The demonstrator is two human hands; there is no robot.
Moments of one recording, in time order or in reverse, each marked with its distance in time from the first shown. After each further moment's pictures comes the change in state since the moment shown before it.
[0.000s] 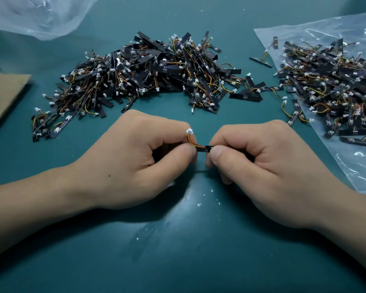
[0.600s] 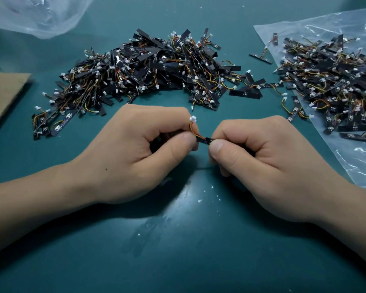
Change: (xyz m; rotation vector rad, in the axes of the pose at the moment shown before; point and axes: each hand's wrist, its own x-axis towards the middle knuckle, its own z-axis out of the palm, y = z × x) left_hand -0.002 -0.001 -0.001 -0.087 0.033 -0.018; right_hand 0.000 -0.001 -0.001 0.014 0.003 -0.042
